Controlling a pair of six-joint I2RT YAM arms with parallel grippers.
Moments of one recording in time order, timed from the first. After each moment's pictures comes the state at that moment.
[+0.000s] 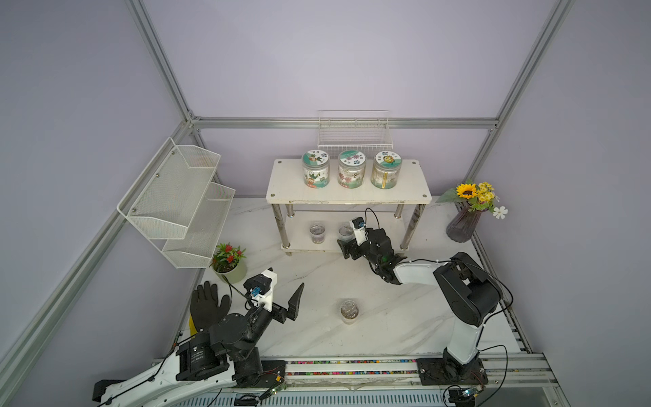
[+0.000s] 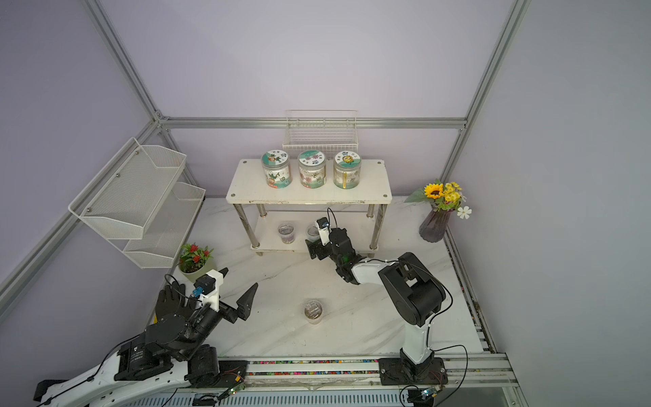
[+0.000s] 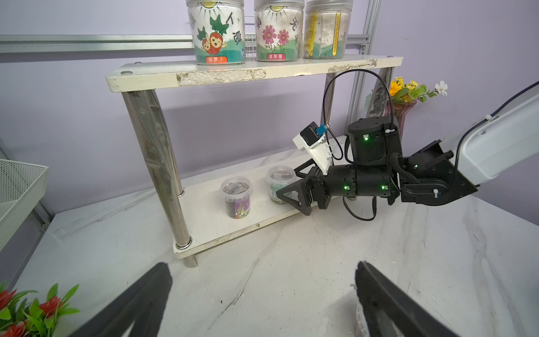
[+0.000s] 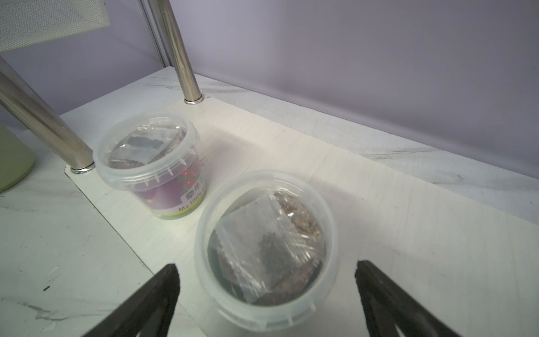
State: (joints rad) left arm -1.18 0.25 0.56 -0.39 -0.76 -0.04; right arm 0.59 1.84 0.93 0.61 0.01 0.04
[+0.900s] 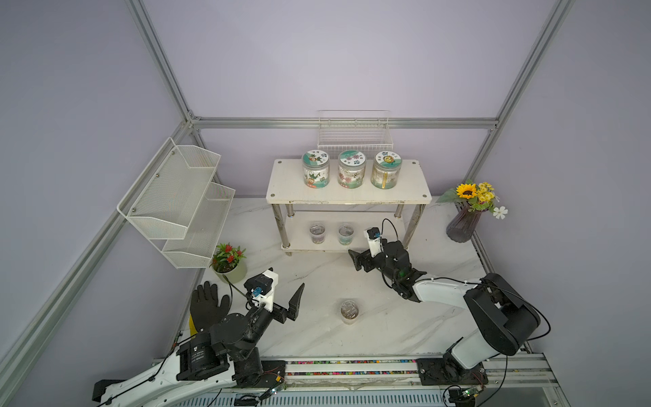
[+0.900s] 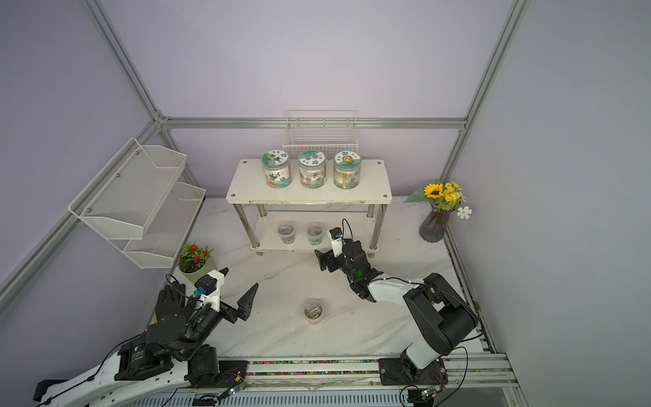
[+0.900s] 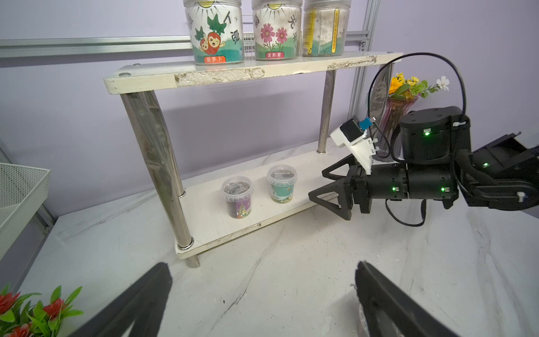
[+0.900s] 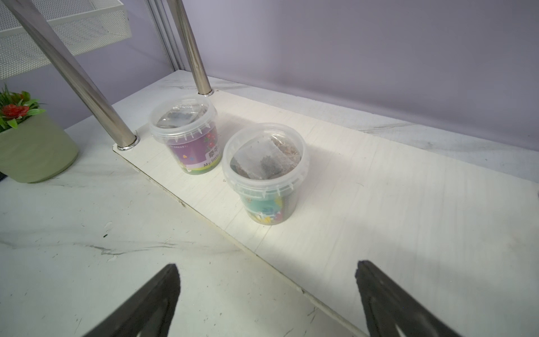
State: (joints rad) left arm -1.18 0.26 0.56 -0.39 -0.76 -0.02; right arm 0.60 1.55 0.66 0.58 0.01 0.10
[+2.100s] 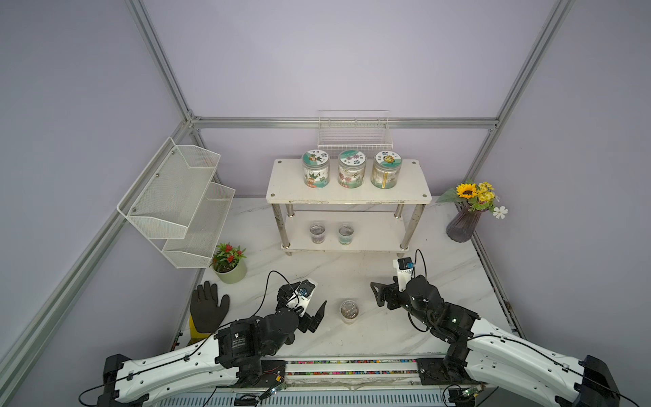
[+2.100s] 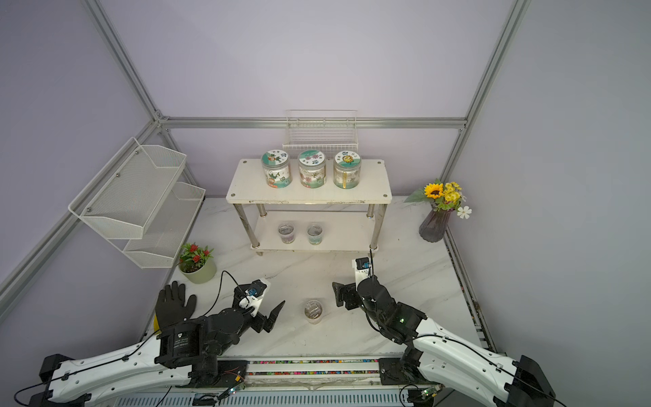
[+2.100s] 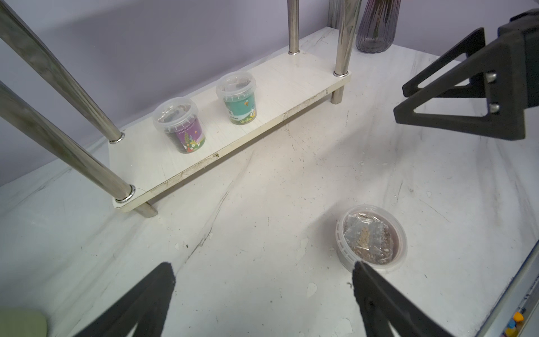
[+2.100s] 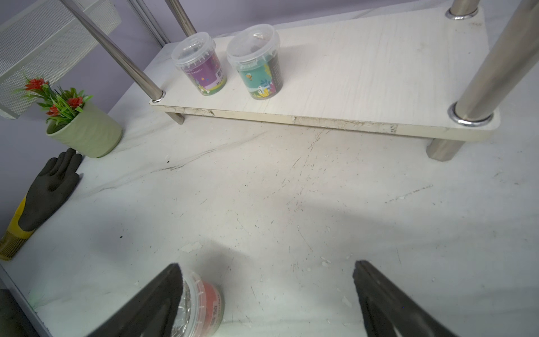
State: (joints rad) left arm -1.24 0.59 0.49 -0.43 -0.66 -0.19; right arm 0.85 0.81 0.46 -0.17 0.26 0.52
